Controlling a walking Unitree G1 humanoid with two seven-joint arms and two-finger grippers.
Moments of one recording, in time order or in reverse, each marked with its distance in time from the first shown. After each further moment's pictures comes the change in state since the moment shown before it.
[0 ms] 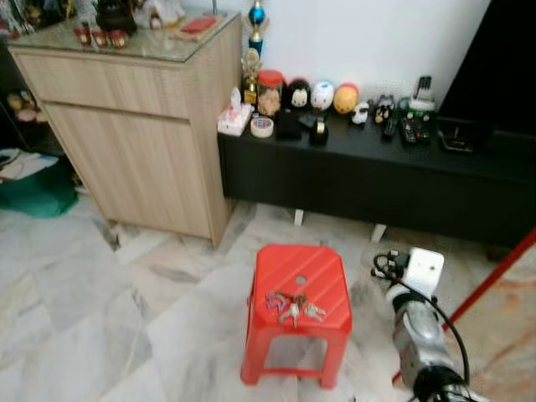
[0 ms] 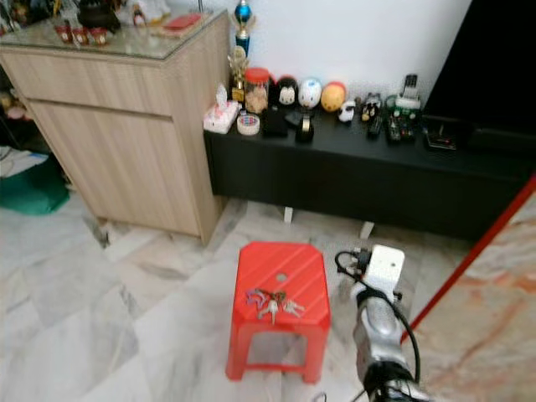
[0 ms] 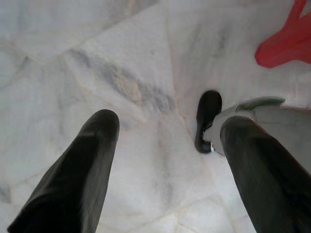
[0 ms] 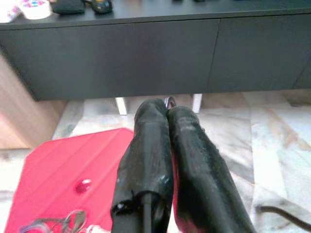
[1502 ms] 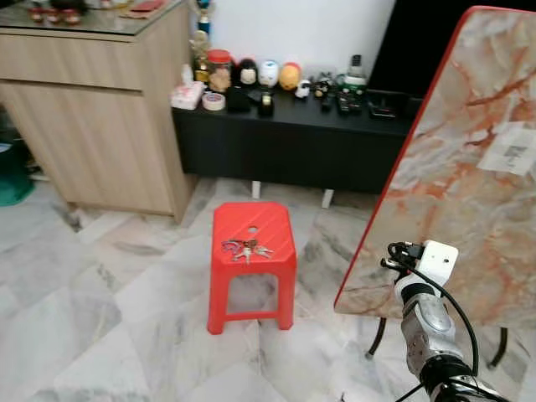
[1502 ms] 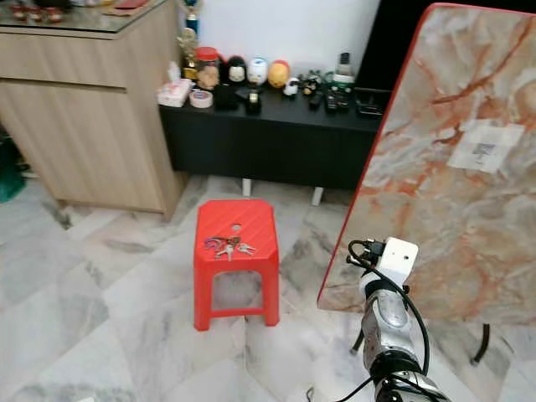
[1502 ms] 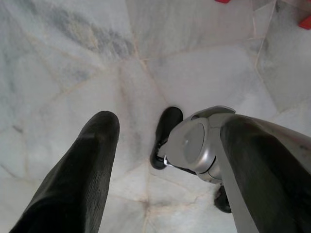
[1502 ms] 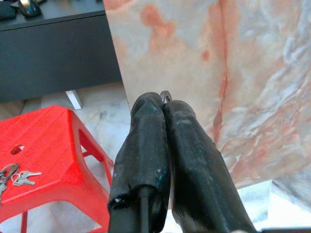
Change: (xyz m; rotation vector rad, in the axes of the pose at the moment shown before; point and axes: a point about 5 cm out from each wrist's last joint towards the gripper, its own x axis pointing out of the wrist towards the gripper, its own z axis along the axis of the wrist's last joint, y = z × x) left arm 0.000 -0.029 -0.009 -0.114 0.009 -0.019; right arm 0.009 -0.009 0.019 0.065 -0.038 0.015
